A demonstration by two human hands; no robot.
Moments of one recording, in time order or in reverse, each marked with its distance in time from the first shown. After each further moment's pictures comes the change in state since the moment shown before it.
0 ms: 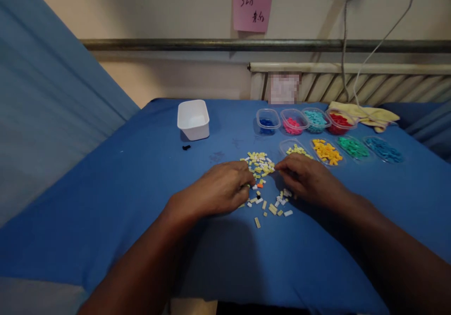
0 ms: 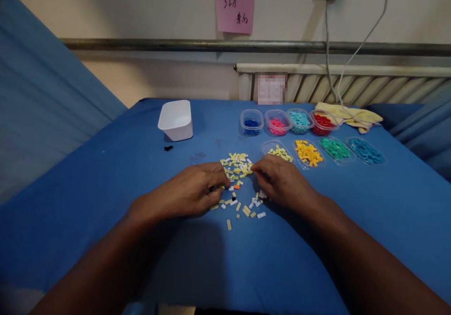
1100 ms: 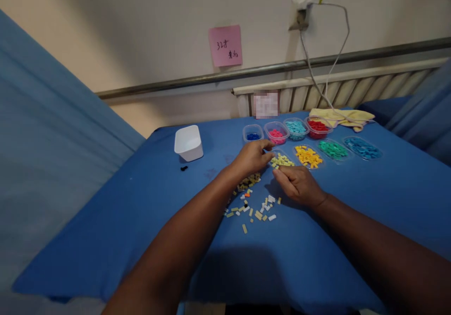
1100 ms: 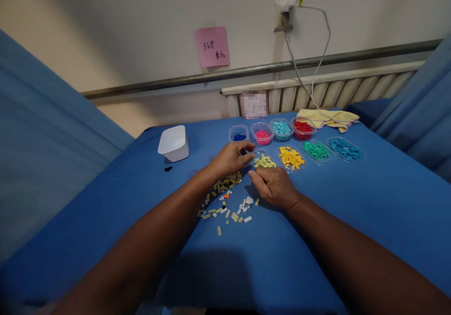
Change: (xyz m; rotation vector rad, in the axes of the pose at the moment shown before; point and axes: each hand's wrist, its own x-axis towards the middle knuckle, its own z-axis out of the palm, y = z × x) left_hand 0.158 -0.014 0.018 -0.216 0.315 -0.116; right_hand -0.012 0.021 0.011 0.133 0.318 0.004
